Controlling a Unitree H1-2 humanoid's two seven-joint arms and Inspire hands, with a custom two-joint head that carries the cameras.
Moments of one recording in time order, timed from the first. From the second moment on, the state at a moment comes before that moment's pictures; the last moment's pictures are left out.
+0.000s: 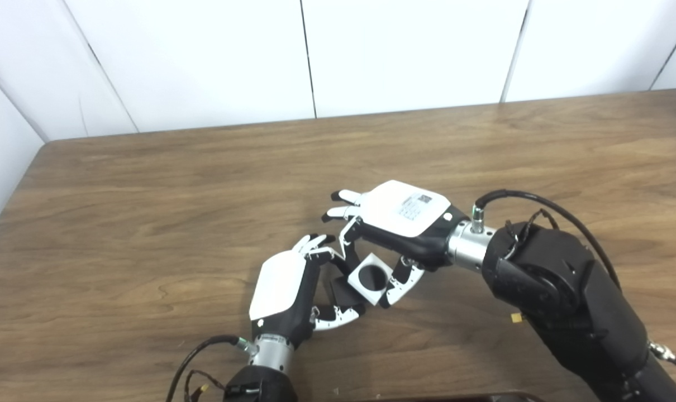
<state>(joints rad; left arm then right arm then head) 0.09 0.06 -0.48 -0.37 0.91 0.37 -0.06 -0.42 -0.31 0.45 -0.52 -0.87 0.06 0.86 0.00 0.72</state>
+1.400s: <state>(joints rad) 0.10 0.06 -0.48 -0.37 0.91 0.38 -0.06 -0.40 -0.31 0.43 -0.52 -0.88 0.06 0.87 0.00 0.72</state>
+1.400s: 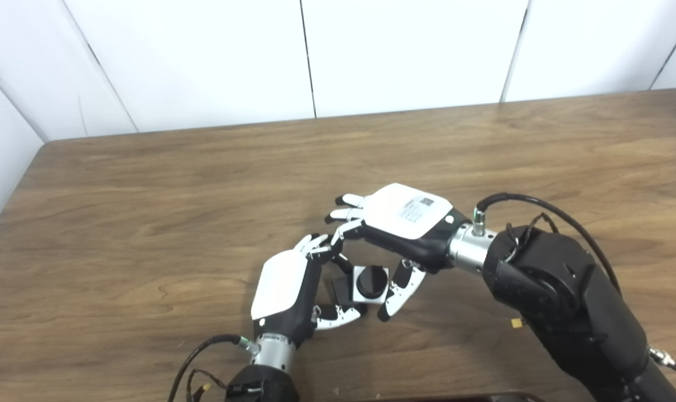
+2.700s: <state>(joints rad) 0.09 0.06 -0.45 -0.36 0.90 0.36 -0.08 -0.39 -0.32 0.38 -0.52 -0.86 0.07 0.87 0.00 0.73</state>
